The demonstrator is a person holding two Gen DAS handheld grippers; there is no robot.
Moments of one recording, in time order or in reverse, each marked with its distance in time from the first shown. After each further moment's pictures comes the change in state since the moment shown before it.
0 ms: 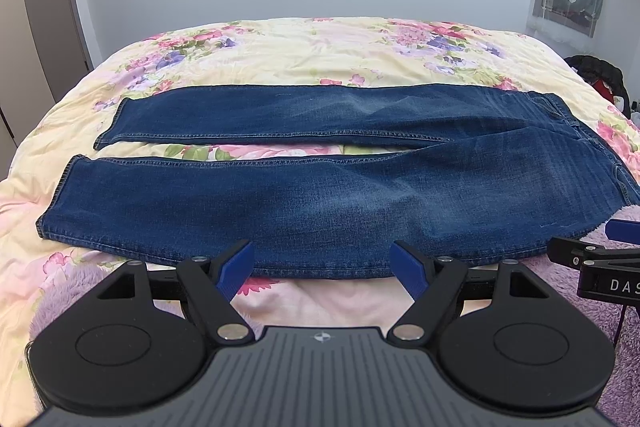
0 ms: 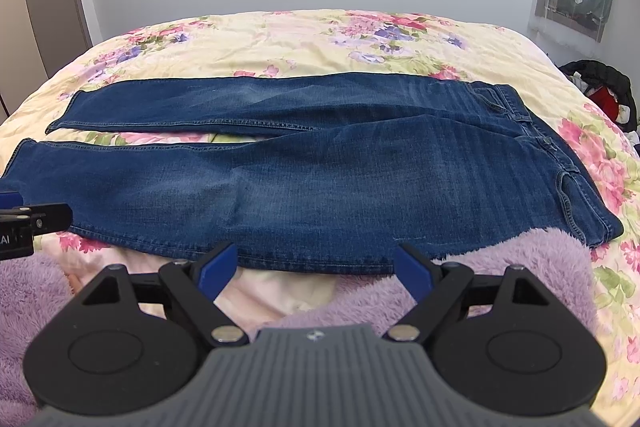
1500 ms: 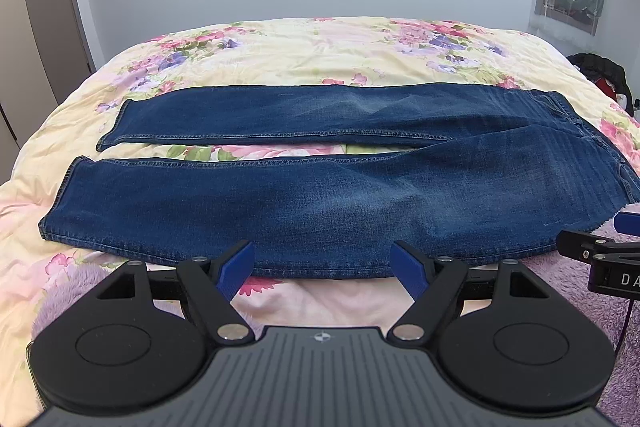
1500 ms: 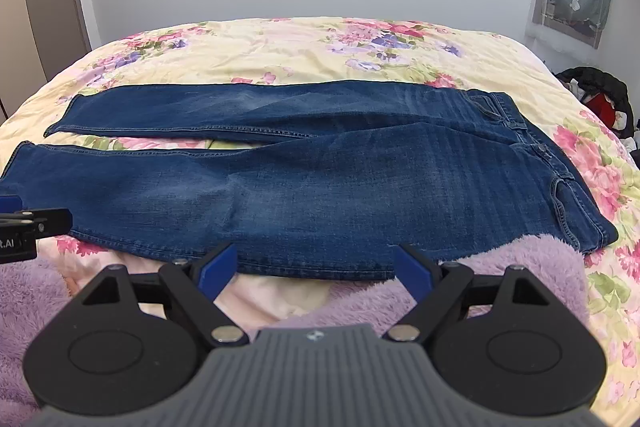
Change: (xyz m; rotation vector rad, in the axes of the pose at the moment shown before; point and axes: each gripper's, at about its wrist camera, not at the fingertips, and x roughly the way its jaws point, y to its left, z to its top) left arm 0.000 0.004 0.001 0.008 -0.001 0.010; right arm -0.006 -0.002 0.001 -0.003 -0.021 -0.007
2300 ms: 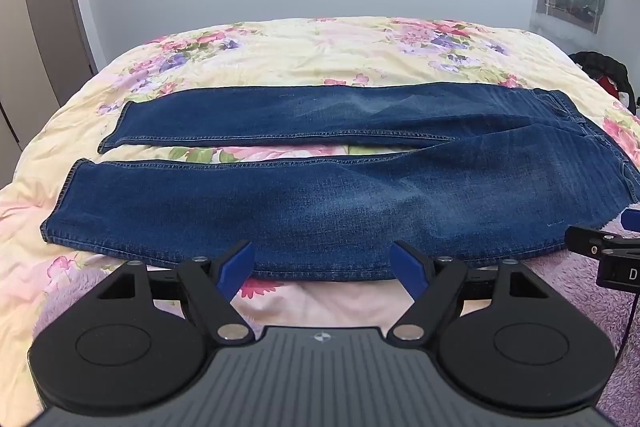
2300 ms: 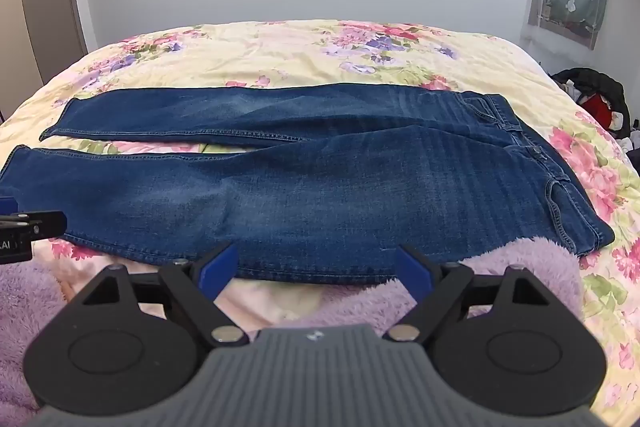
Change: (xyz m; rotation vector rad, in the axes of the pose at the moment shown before) left arm 0.003 0.001 0.001 0.007 -0.003 0.007; right arm 0.001 -0.004 -0.001 0.009 -0.012 -0.012
